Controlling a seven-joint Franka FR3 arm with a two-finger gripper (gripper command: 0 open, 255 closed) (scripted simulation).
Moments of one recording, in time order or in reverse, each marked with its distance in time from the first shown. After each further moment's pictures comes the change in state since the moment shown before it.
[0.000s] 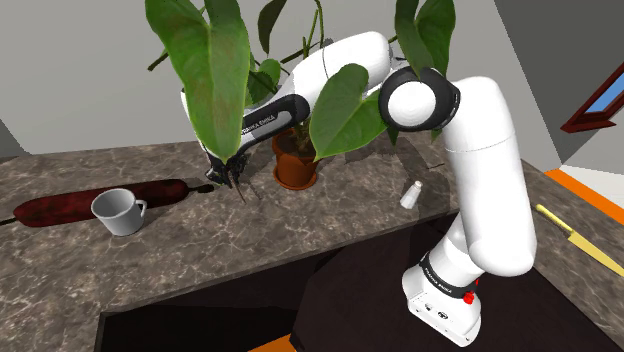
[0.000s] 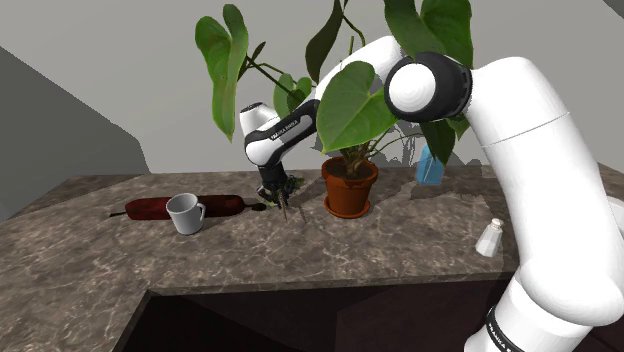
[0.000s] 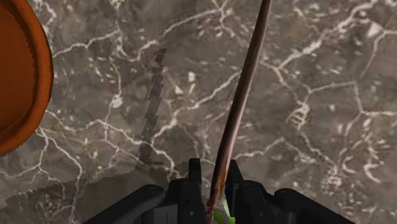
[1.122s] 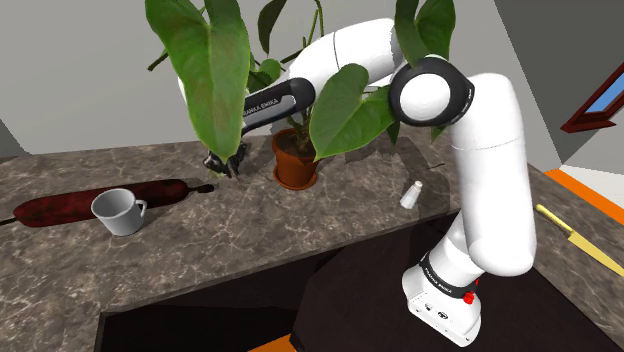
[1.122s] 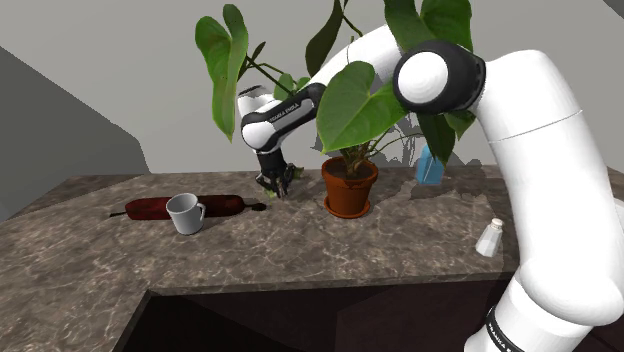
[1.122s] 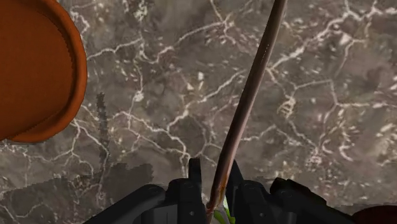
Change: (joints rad) arm -0.005 -0.061 0.012 0.021 0.019 -0.079 -0.020
